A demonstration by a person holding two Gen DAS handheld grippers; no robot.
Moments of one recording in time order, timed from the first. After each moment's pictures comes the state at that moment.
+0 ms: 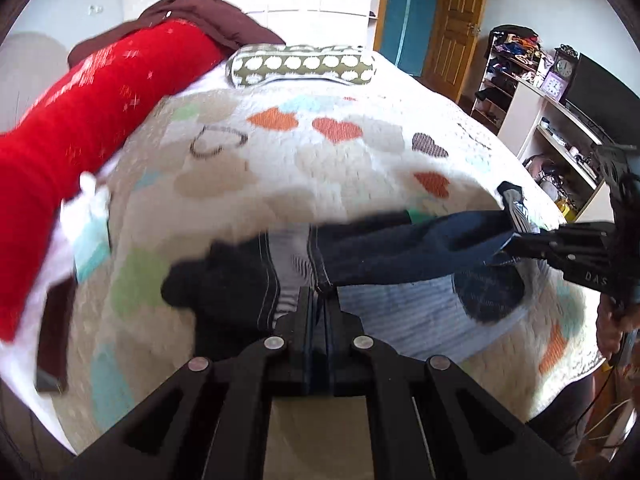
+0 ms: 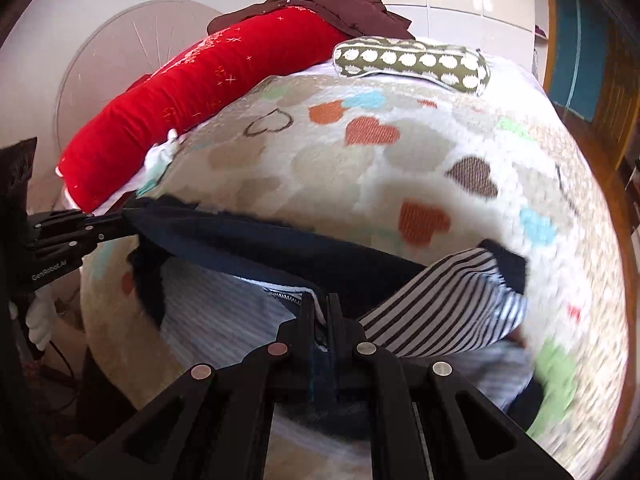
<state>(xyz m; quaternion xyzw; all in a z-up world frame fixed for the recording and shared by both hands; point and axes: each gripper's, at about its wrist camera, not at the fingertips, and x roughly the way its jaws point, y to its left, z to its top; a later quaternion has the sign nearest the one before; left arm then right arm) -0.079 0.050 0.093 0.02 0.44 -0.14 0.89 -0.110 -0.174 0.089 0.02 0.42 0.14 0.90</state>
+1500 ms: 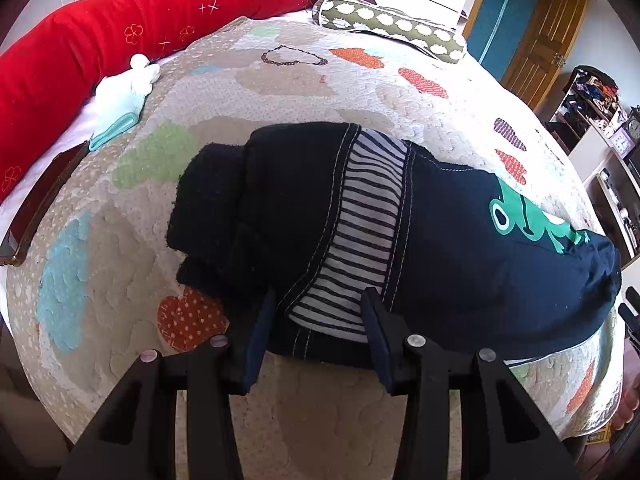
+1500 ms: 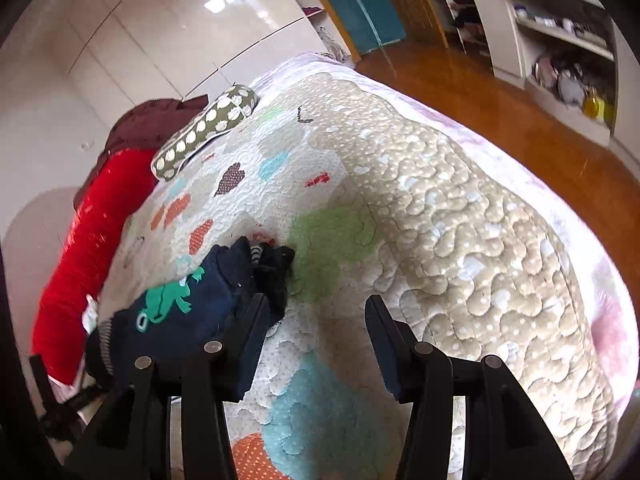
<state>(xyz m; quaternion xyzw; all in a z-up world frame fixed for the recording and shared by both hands) -0.073 0.065 0.022 -0.07 0.49 -0.02 0.87 -0.247 -0.347 0.039 0.32 0.31 -0.10 0.89</state>
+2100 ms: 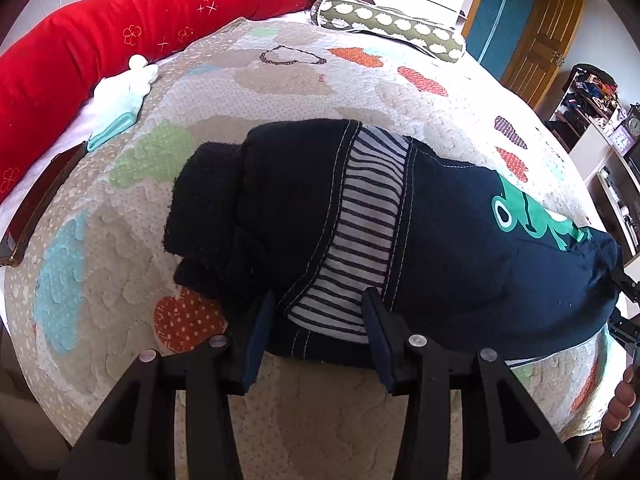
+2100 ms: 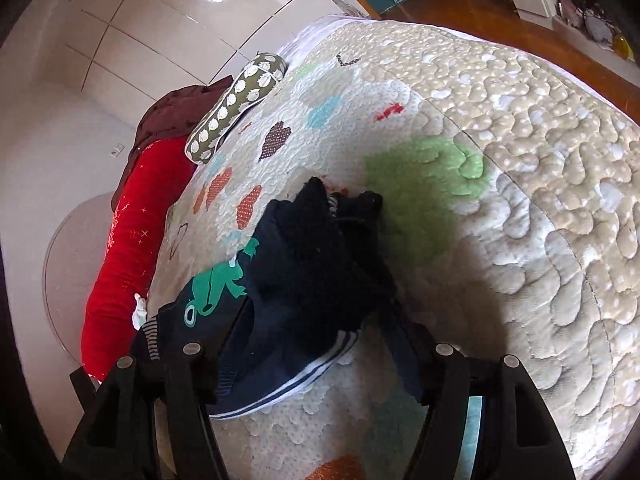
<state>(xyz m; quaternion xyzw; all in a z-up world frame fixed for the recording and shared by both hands) -0.074 0.063 0.021 -0.07 0.49 -0.01 0.87 -0.199 -0.305 0.010 0.39 0.33 -0.01 0.86</state>
